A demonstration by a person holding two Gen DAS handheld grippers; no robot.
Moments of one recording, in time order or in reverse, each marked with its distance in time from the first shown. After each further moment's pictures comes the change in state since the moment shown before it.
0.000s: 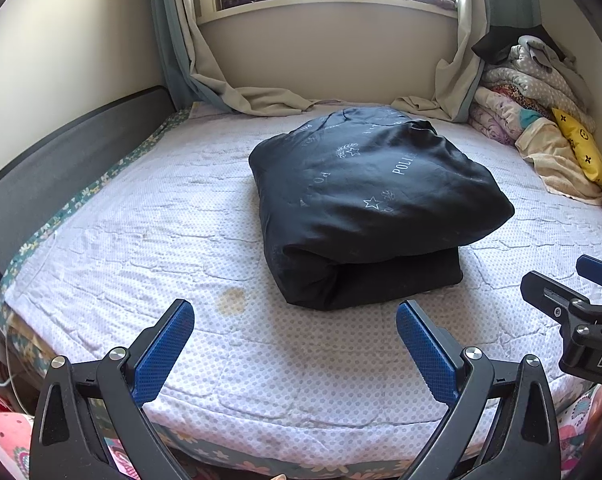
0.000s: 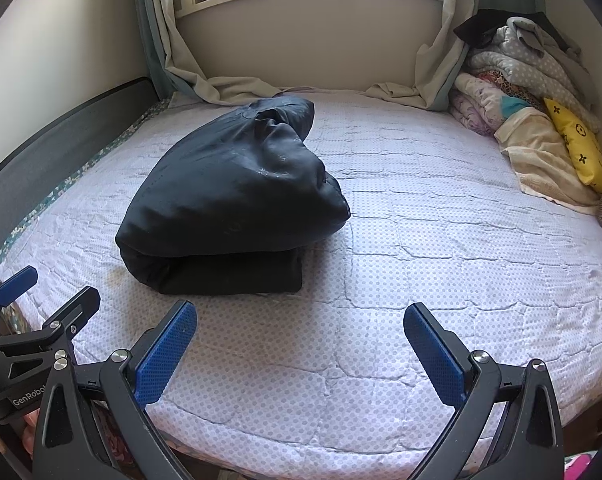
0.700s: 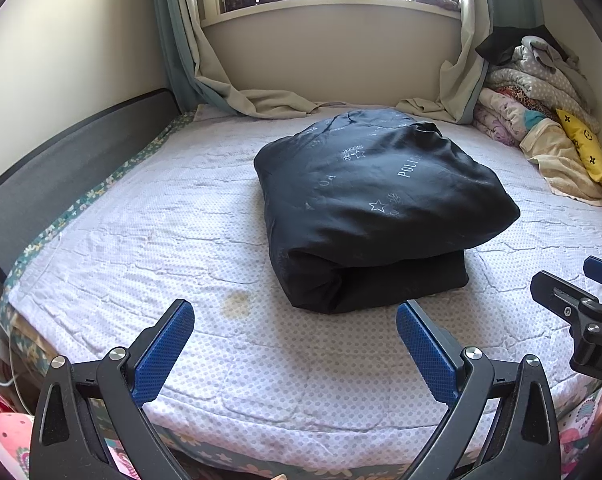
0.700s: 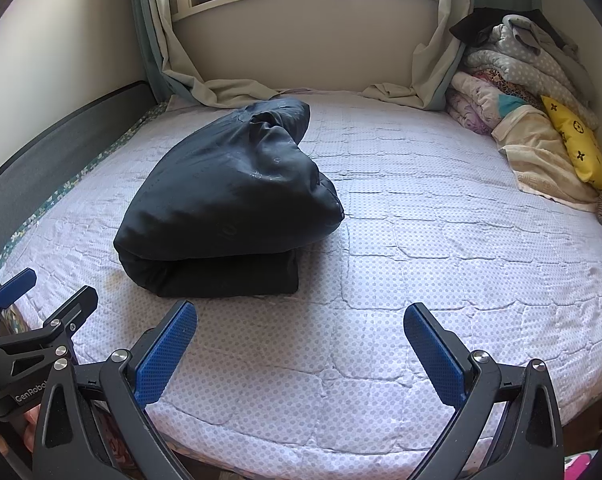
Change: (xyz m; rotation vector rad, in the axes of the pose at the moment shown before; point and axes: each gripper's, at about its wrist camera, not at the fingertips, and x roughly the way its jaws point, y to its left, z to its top) left arm 0.002 0.001 0.002 0.001 -0.008 0.020; right arm -0.001 -0.004 0.000 0.010 -0.004 0.000
